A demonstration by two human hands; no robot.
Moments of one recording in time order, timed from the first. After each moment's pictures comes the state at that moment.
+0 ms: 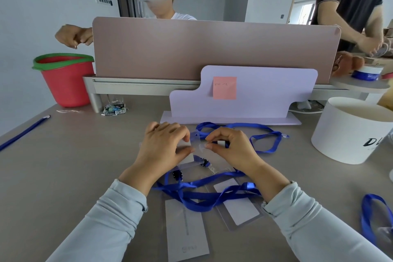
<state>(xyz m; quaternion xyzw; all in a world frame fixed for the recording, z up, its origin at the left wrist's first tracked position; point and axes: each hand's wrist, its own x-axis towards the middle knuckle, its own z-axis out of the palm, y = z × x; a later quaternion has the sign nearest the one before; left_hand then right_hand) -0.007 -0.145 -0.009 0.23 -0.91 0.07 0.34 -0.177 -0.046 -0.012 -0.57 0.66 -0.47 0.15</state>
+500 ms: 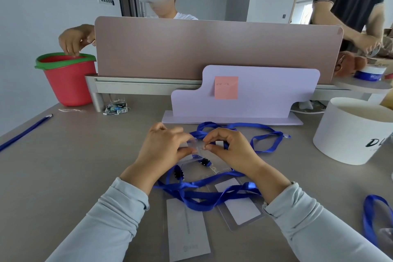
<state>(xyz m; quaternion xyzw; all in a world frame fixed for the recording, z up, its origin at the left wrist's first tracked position) -0.008 -0.144 -0.004 0.22 -0.92 0.06 0.31 -0.172 -0.043 -0.011 -0.61 0.62 -0.46 0.15</state>
